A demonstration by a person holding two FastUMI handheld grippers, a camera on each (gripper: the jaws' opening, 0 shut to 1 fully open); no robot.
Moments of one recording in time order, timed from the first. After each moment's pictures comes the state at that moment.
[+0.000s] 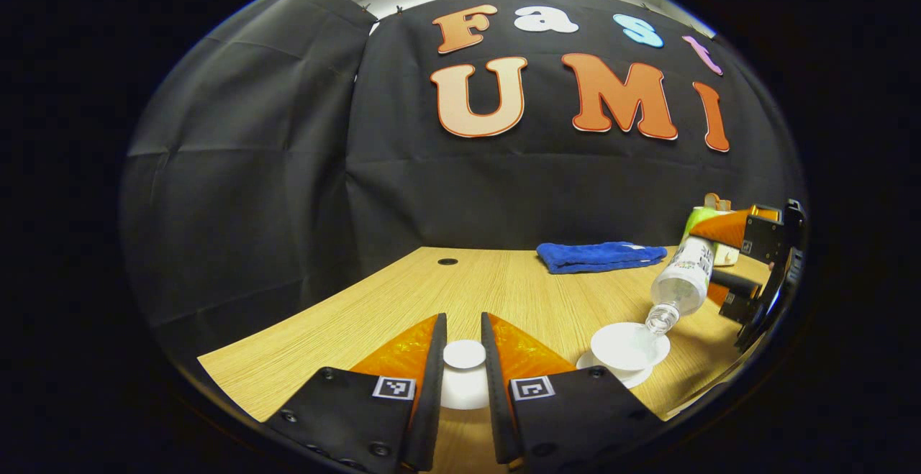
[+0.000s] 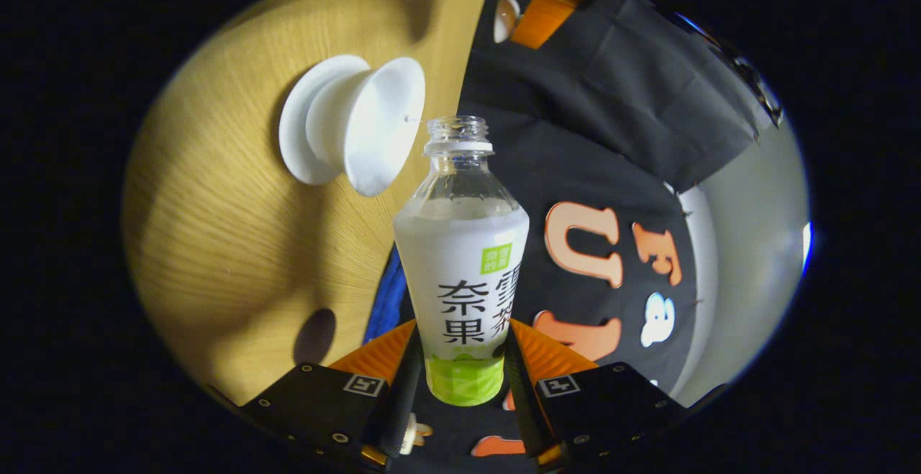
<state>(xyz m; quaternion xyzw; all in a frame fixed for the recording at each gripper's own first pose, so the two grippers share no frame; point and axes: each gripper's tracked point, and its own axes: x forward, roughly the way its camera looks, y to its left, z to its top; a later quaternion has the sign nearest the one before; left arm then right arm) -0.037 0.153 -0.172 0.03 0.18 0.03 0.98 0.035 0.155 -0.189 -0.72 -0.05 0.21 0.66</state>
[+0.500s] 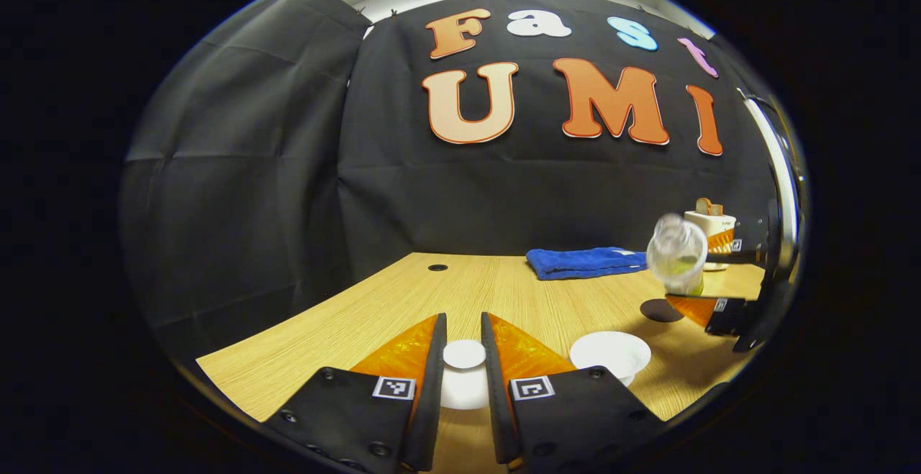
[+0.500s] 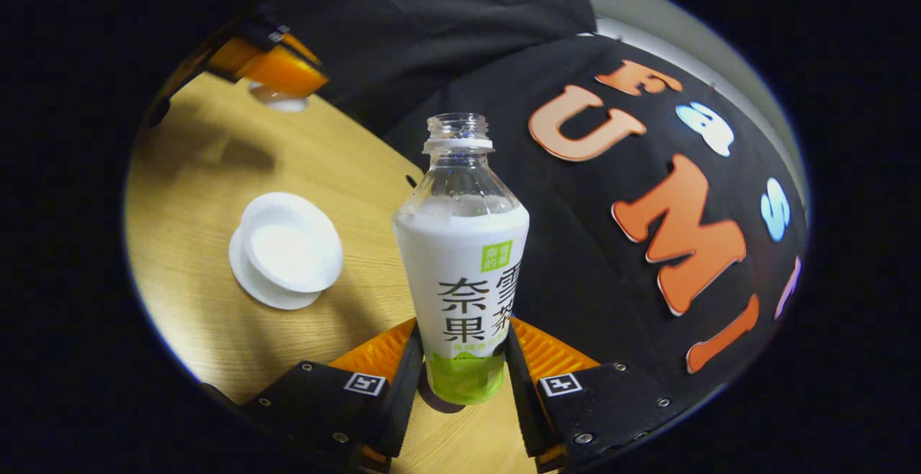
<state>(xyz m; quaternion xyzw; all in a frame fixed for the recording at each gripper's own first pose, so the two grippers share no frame) -0.037 0.138 -0.159 0.03 0.17 0.02 0.99 0.051 0.127 -0.176 -0.39 0.11 0.22 0.89</state>
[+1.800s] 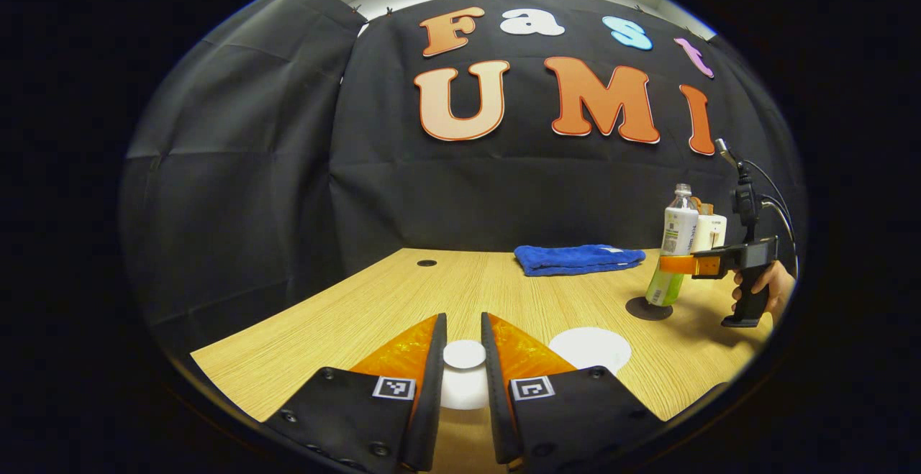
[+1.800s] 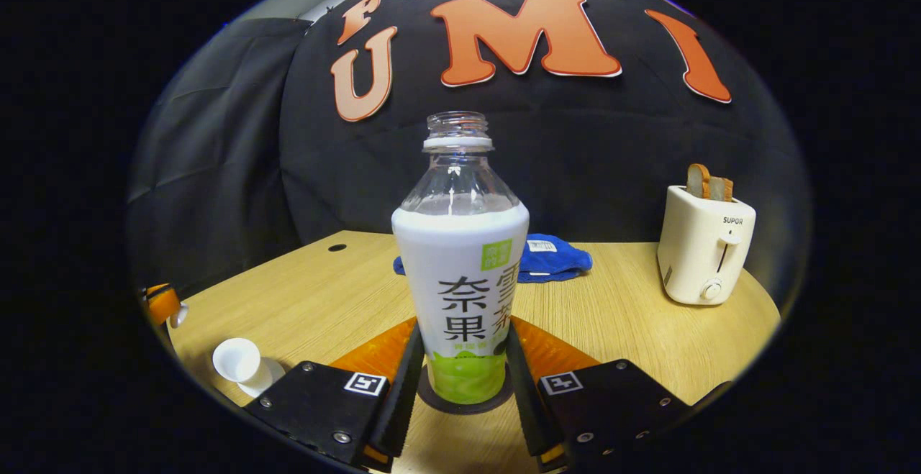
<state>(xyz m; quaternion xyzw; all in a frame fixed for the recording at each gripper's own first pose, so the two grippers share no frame) -0.045 0.120 -0.160 0.02 0.18 0.01 0.98 0.106 0.063 -0.250 0.03 0.27 0.13 0.95</state>
